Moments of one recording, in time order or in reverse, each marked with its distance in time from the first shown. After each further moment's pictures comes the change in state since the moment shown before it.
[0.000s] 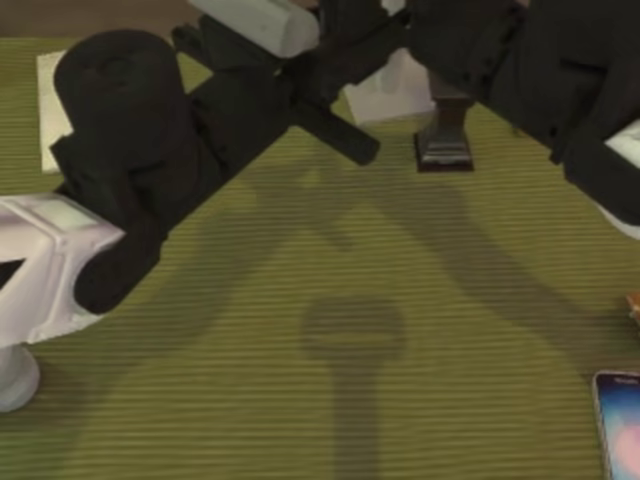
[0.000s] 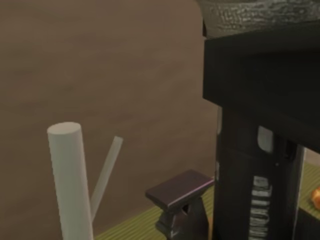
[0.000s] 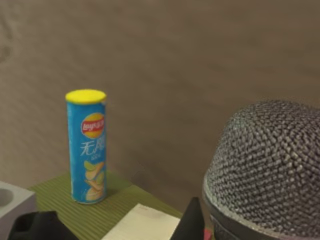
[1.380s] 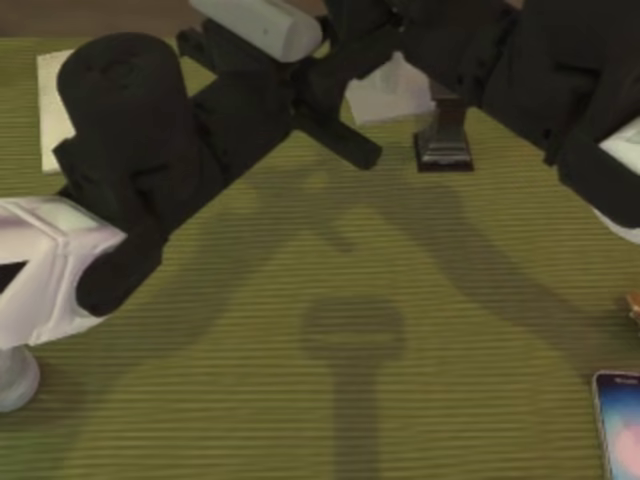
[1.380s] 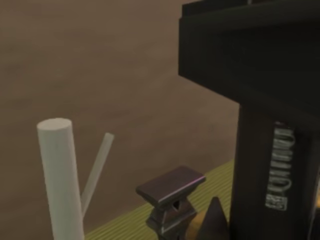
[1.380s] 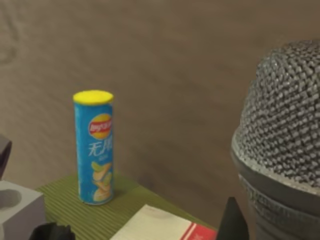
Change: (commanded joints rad) left arm 0.000 0.000 0.000 0.000 0.000 0.000; right arm 0.000 0.000 0.000 0.000 0.000 0.000
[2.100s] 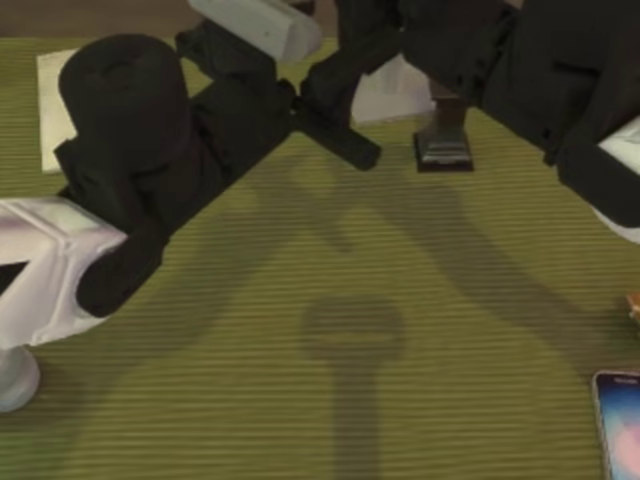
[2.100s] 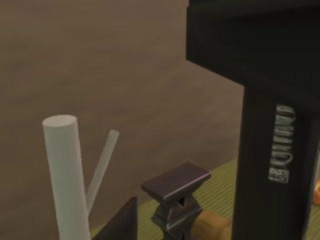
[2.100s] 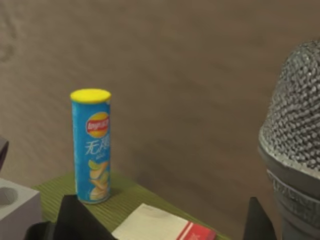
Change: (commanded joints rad) left arm 0.000 0.000 0.000 0.000 0.000 0.000; right arm 0.000 0.000 0.000 0.000 0.000 0.000
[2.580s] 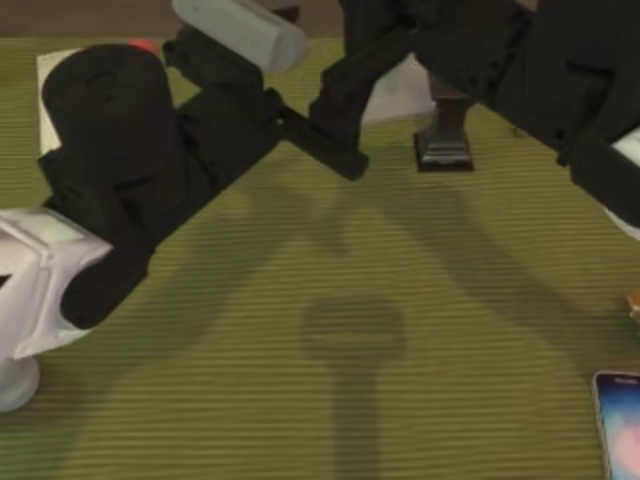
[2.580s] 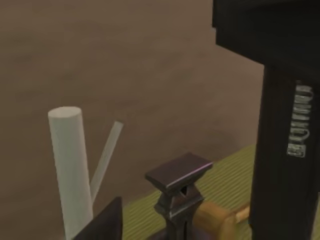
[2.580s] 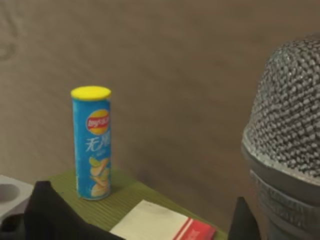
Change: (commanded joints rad) left arm 0.026 -0.028 -0.052 -0.010 -0.013 0.013; right arm -0.019 -0.029 -0.005 -0.001 -0.005 -0.006
